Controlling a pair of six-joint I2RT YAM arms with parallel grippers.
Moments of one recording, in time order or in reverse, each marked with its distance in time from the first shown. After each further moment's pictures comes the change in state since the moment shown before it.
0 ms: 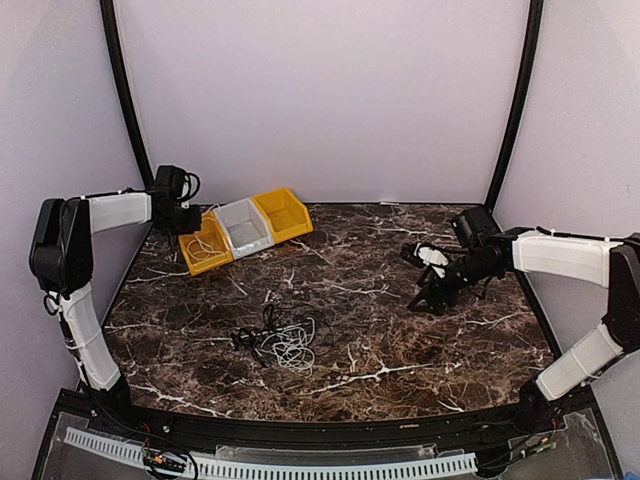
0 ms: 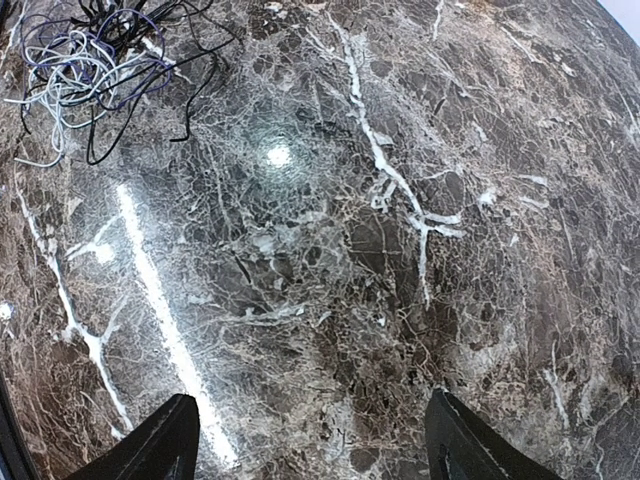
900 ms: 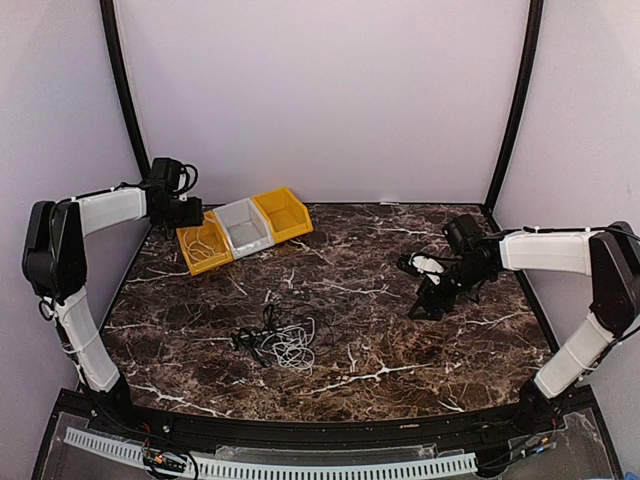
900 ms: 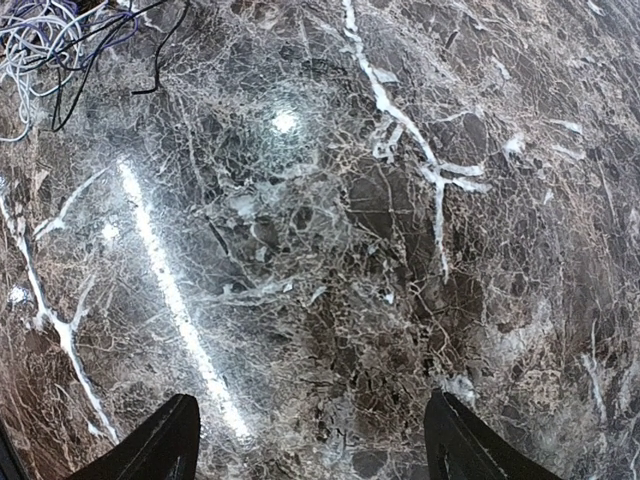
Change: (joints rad) left arm -0.006 -0.039 0.010 -0.023 0.039 0.014; right arm 0.000 0.102 0.011 -0.008 0.038 0.000
